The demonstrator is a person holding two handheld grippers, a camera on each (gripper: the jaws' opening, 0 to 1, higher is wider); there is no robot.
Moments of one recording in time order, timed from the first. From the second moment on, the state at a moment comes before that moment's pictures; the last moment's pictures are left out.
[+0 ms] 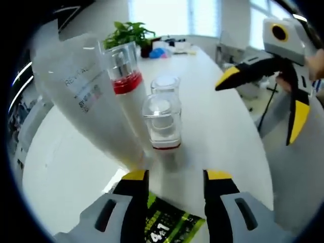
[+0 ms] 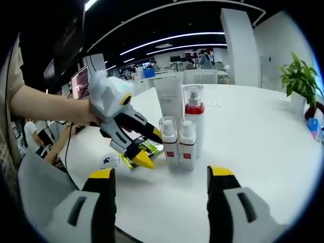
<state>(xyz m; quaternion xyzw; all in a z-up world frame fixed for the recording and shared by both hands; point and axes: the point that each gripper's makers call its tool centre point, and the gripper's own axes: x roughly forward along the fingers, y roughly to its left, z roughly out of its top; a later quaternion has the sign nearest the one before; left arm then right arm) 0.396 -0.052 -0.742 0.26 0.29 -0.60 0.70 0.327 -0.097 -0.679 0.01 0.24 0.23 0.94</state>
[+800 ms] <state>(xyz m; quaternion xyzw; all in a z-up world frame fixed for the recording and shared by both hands) 0.332 0.028 -0.714 0.10 0.35 -0.50 0.78 0.316 -0.100 -0.654 -0.01 0.21 0.24 0.95</state>
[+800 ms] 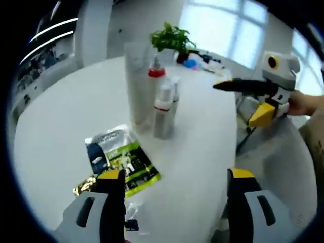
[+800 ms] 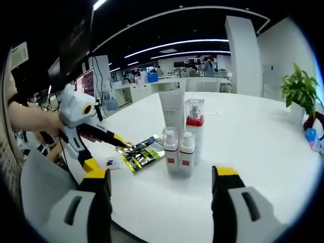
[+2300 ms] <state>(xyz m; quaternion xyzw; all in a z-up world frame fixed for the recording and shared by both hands) 0.265 0.111 -0.683 0.03 0.33 -0.35 0.87 0.284 -0.095 -0.652 0.00 0.22 0.26 0.94</state>
